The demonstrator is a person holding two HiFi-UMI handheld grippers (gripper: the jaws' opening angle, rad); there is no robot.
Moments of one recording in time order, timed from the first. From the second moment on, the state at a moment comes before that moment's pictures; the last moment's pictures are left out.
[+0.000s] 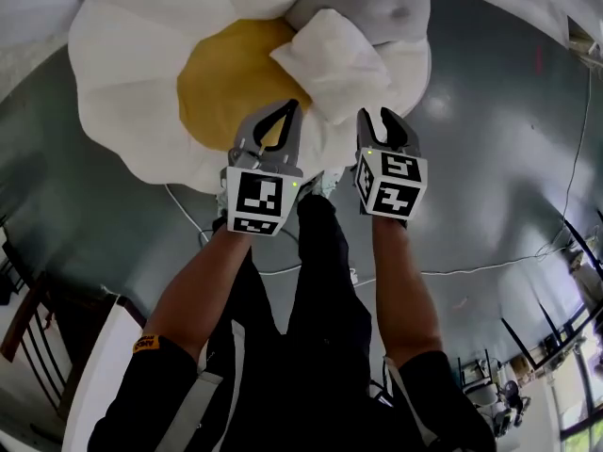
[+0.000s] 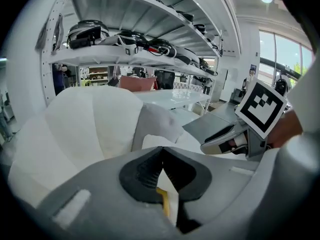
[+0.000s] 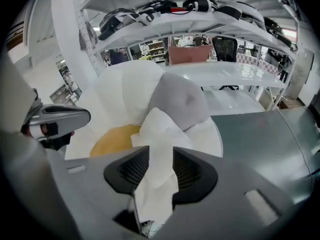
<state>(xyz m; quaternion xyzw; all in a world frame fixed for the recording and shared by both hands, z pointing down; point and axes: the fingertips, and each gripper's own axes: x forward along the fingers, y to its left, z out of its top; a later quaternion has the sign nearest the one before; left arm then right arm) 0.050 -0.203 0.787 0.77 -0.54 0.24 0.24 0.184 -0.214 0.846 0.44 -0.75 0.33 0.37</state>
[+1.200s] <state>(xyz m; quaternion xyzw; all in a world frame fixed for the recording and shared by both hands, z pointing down) 0.052 -0.223 0.896 0.75 -0.53 0.28 0.27 0.187 -0.226 0.953 0.42 -0.73 0.33 0.42</state>
